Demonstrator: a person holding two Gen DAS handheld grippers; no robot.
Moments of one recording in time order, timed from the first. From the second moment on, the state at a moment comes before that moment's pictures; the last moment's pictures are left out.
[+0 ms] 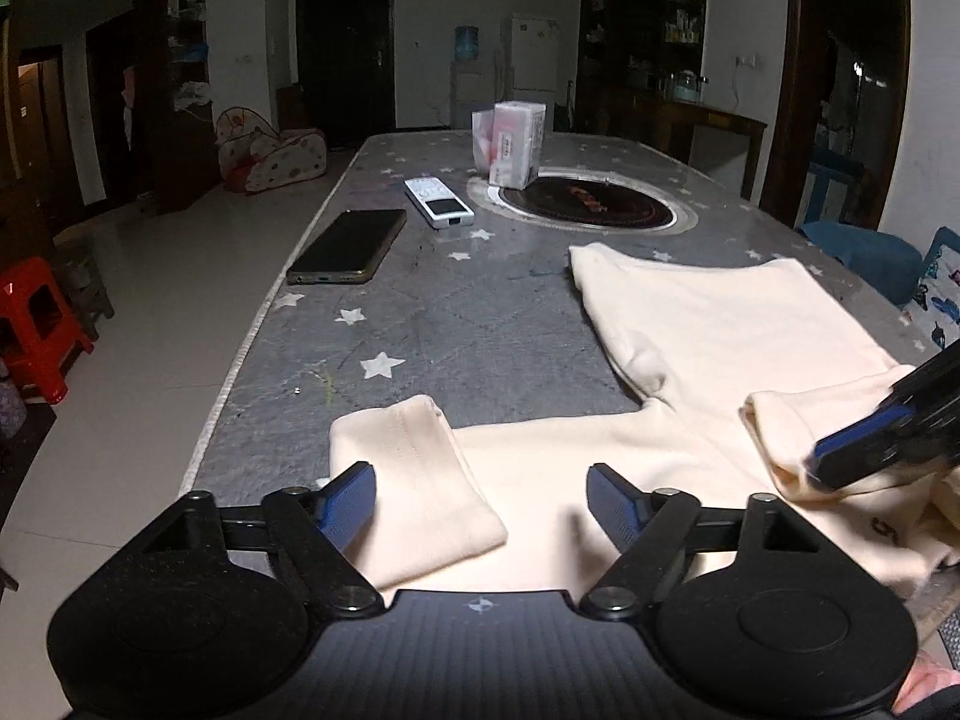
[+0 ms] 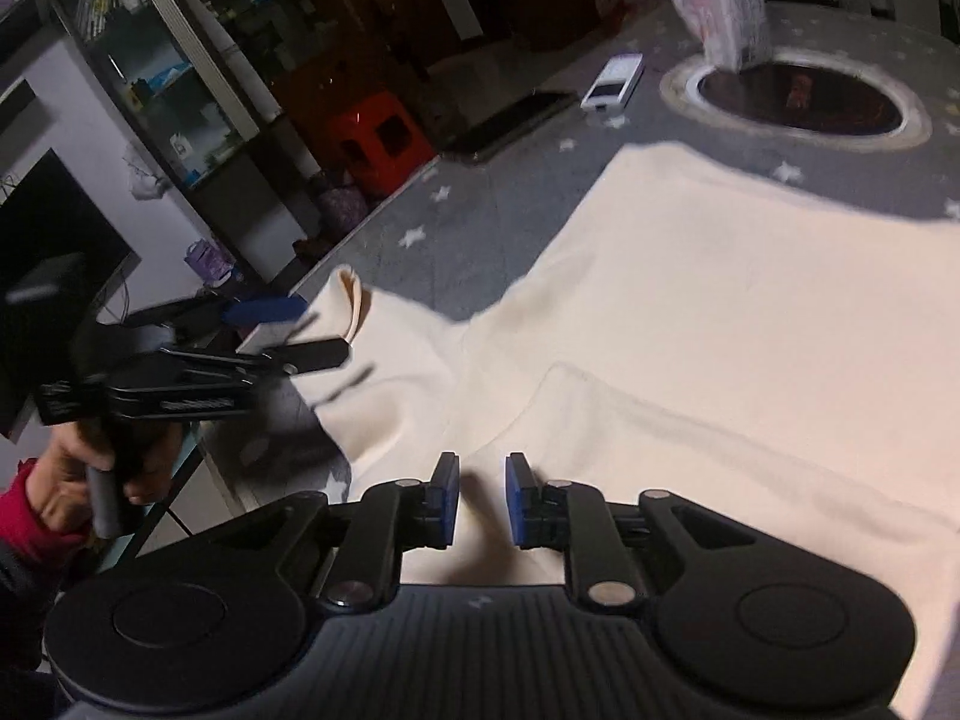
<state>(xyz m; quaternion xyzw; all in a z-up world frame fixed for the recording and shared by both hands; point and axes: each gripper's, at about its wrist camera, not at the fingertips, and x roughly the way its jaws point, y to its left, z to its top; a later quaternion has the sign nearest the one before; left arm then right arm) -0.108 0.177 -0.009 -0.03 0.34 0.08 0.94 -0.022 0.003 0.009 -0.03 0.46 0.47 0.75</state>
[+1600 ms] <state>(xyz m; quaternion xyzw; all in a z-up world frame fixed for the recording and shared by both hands) -0.108 0.168 0.065 -0.14 0.25 -0.07 0.96 -0.015 -0.058 0.057 -0.11 0.37 0.41 0.83</state>
